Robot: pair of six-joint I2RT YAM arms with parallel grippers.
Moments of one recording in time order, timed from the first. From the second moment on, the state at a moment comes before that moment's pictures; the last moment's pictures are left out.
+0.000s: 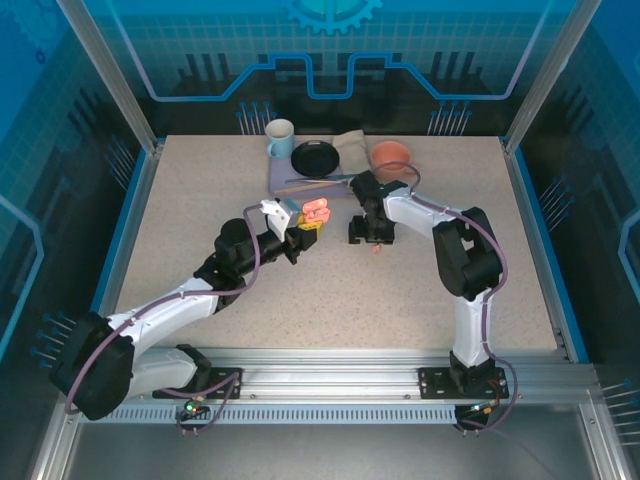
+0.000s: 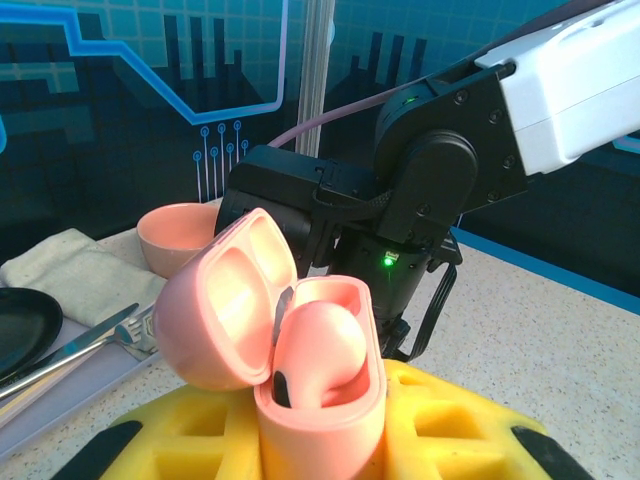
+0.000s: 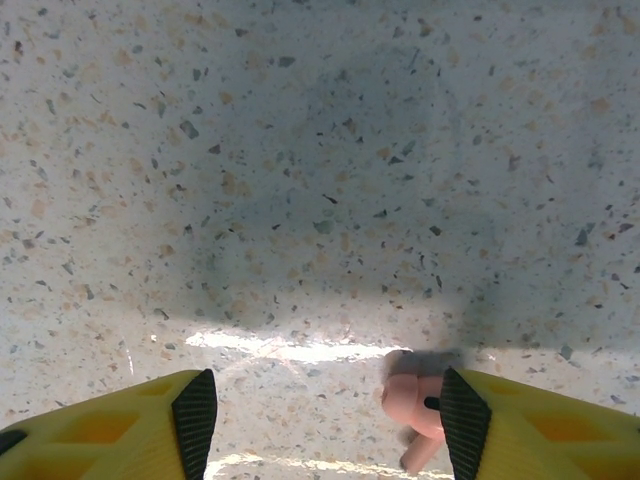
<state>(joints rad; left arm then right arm) -0.55 1.19 0.59 0.55 0.32 -0.09 0.47 2.03 1.47 -0.83 0.01 0.49</state>
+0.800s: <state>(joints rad) -0.55 1.20 0.59 0.56 0.32 -0.09 0.47 1.92 1.45 -0.91 0.16 0.63</state>
